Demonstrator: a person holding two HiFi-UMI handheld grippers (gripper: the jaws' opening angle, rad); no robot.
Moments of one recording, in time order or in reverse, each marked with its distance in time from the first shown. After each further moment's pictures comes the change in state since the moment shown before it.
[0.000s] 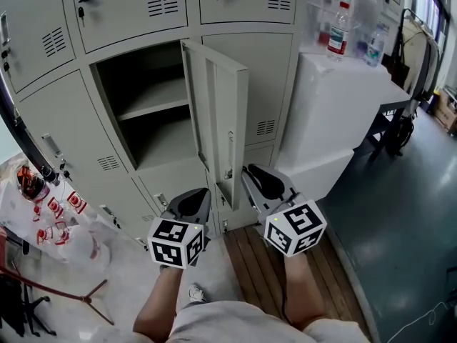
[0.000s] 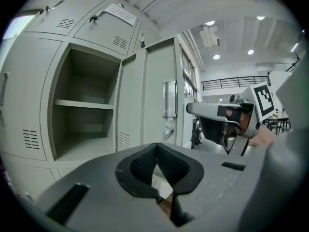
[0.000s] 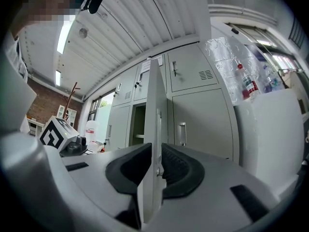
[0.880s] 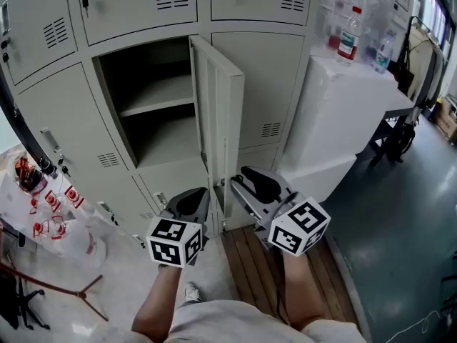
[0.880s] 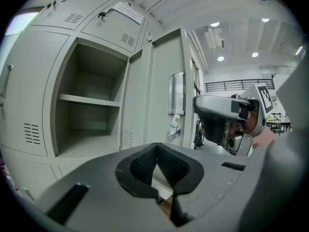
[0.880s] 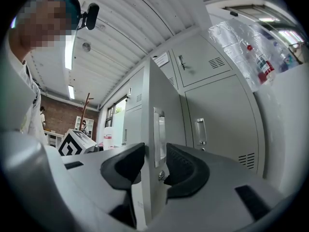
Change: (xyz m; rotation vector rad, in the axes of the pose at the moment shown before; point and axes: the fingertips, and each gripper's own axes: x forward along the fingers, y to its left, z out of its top) left arm 0.008 0.021 -0.006 -0.042 -0.005 0.023; right arm 0.021 0.024 0.001 0.076 -0.017 0.221
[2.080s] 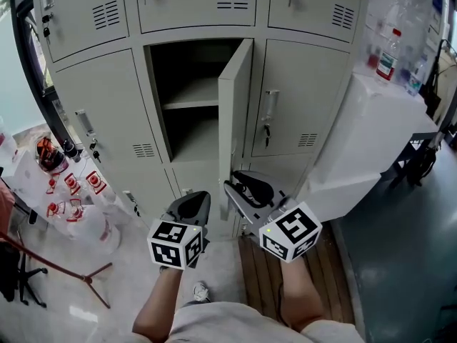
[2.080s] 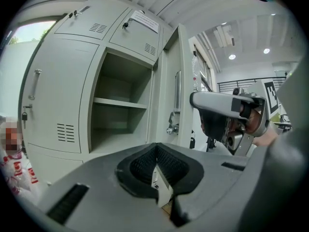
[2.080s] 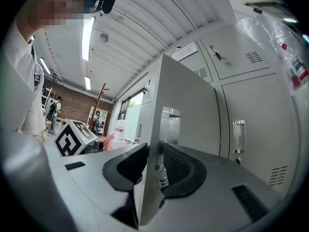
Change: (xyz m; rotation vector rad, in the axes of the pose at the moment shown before) left arm -0.063 0.070 -0.010 -0.041 -0.010 0.146; right arm 0.075 0.080 -0.007 -0.147 0.034 0.151
